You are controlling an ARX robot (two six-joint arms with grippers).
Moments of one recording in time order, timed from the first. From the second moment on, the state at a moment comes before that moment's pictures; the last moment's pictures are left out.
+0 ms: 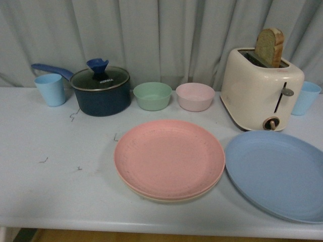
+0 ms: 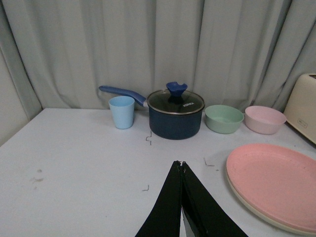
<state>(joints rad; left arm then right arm) 0.00 0.18 0.01 0.18 0.00 -0.01 -0.01 0.00 0.01 0.00 0.00 0.00</state>
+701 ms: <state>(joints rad) 0.00 0.00 0.01 0.00 0.00 -0.01 -0.01 0.00 0.01 0.00 0.00 0.00</state>
